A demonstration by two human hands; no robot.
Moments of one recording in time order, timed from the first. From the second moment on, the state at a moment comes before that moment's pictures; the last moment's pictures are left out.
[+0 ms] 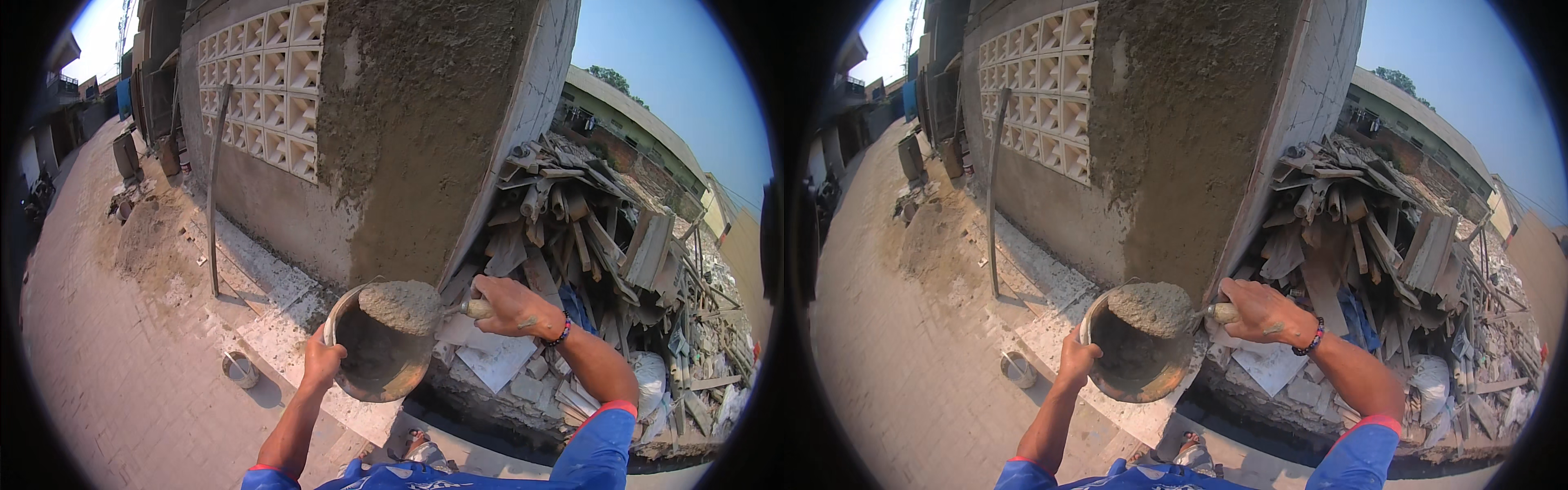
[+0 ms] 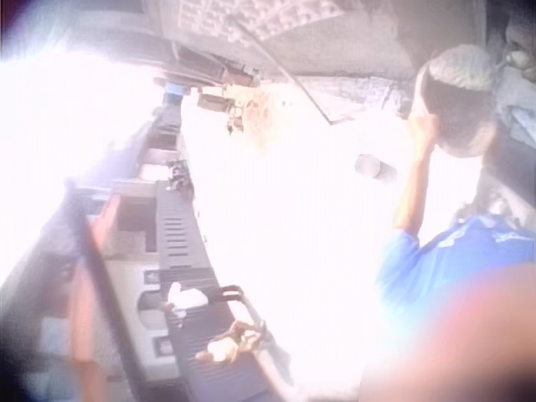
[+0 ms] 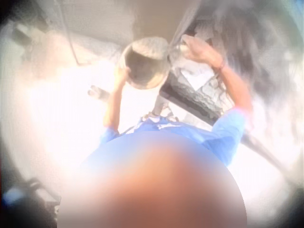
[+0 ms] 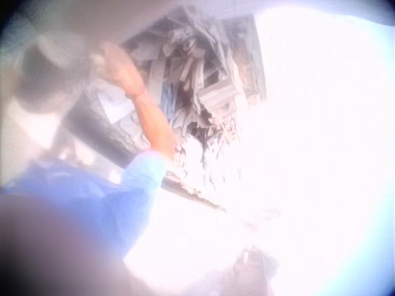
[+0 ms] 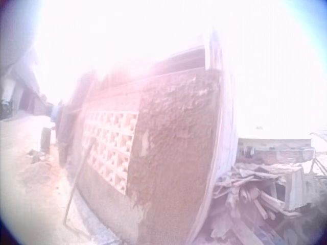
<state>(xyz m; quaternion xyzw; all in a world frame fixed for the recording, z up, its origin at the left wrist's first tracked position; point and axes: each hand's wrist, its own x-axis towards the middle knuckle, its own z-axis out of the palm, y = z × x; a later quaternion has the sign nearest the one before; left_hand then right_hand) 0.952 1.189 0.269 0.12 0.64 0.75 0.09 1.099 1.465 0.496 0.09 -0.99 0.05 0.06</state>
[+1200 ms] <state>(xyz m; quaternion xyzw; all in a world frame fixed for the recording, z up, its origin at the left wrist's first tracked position) 1.135 1.335 0.185 -0.25 0.68 0.68 -0.13 1.004 1.879 0.888 0.03 -0.84 0.22 0.50</state>
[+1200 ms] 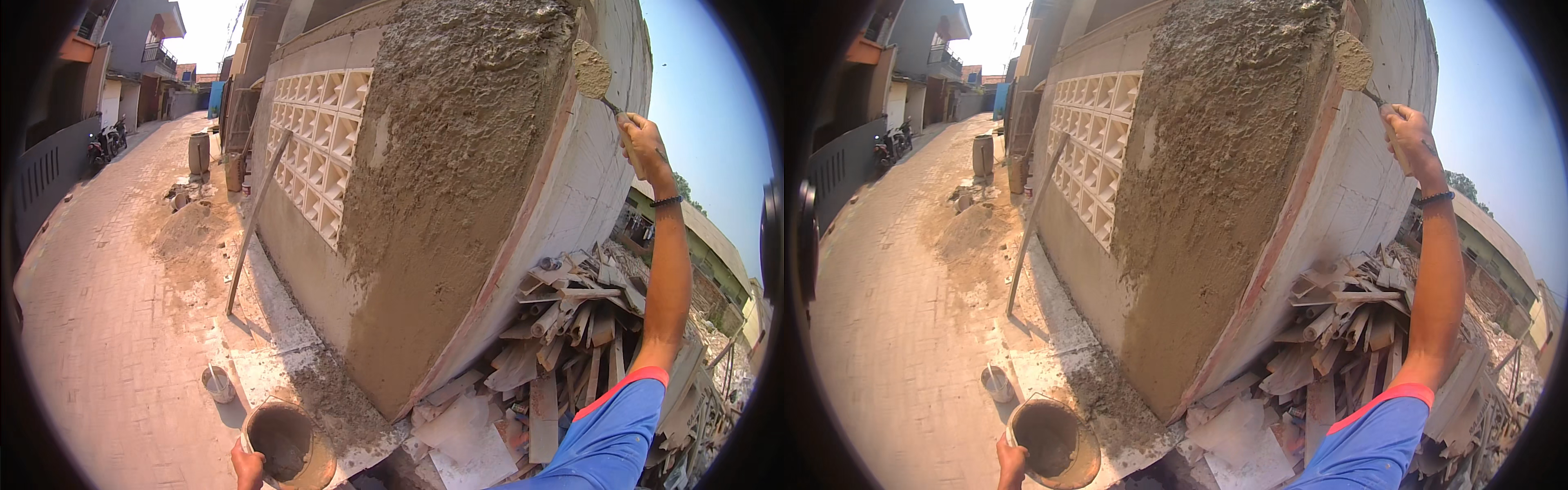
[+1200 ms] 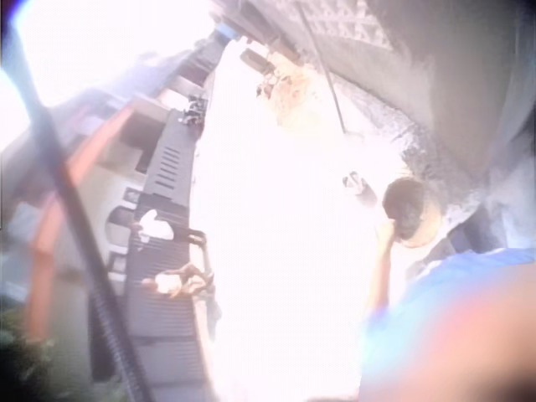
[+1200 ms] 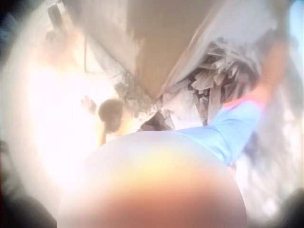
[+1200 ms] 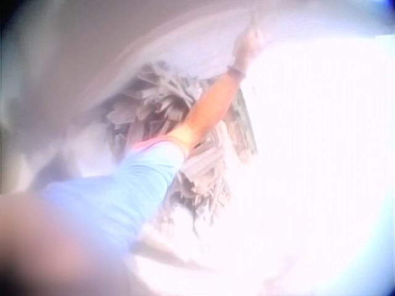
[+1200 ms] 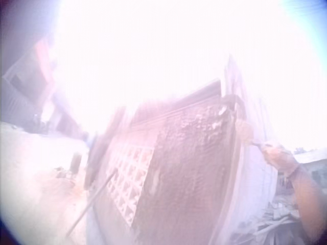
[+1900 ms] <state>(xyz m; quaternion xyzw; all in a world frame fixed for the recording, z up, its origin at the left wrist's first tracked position) 1.277 1.365 0.070 -0.12 0.63 0.76 -0.11 1.287 1.626 0.175 -0.11 -0.68 0.60 -0.41</state>
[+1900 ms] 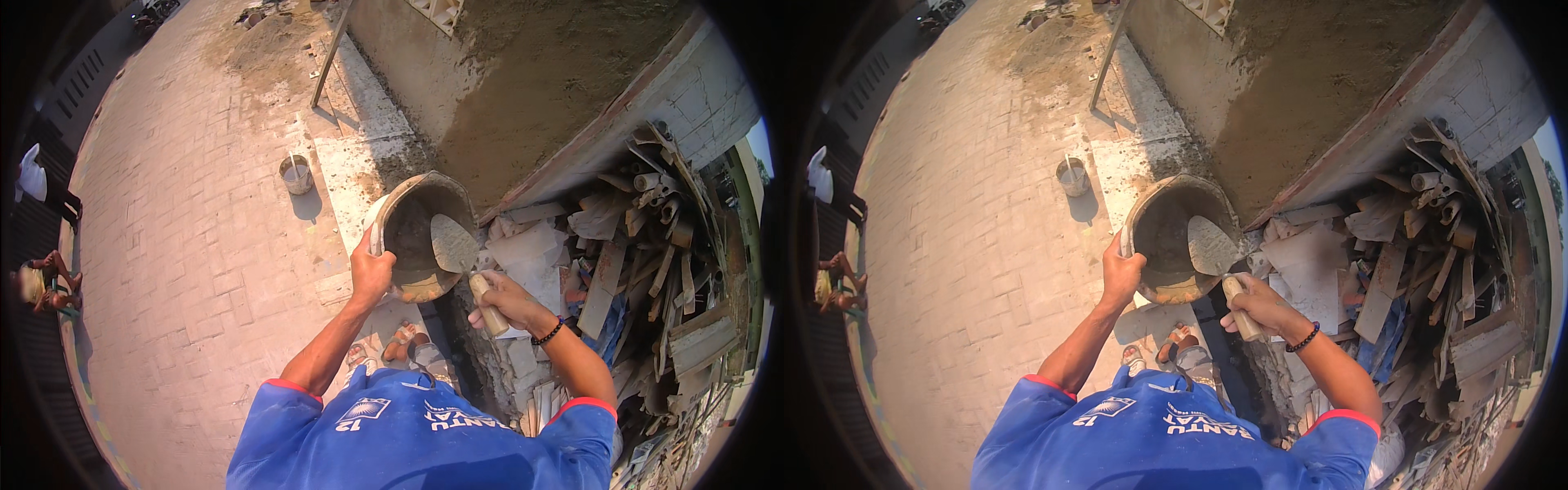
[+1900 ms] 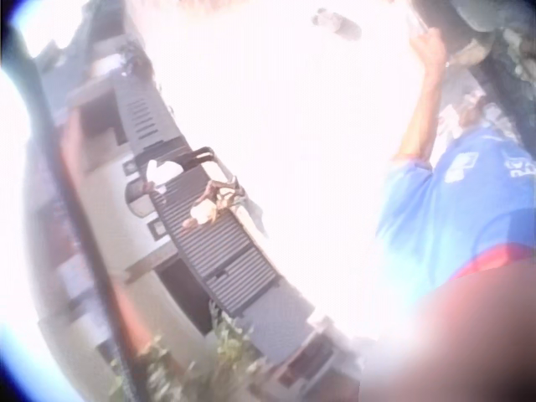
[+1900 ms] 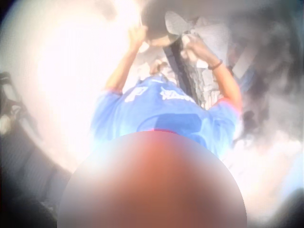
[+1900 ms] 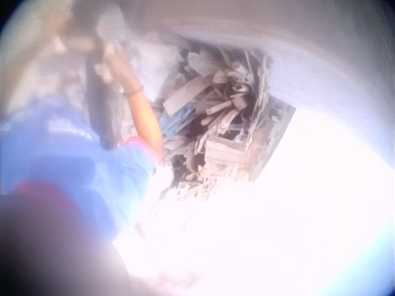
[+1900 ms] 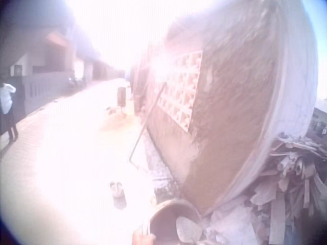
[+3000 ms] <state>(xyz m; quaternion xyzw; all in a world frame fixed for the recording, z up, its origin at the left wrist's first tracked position) 1.334 1.311 0.110 -0.04 0.77 0.63 -0.13 1.280 1.541 0.225 0.39 -0.90 -0.18 0.08</state>
